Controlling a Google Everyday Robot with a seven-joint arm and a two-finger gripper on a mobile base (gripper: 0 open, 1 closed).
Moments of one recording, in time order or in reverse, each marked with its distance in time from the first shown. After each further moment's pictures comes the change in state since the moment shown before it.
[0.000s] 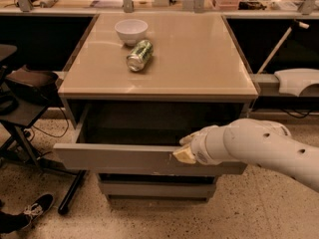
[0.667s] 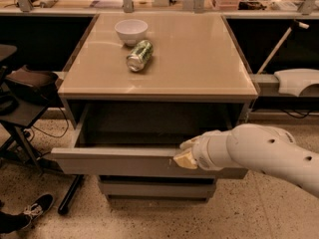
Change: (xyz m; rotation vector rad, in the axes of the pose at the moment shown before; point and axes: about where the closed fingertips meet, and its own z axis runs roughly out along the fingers) arm 0.008 0.010 -0.007 -0.006 0.000 0.009
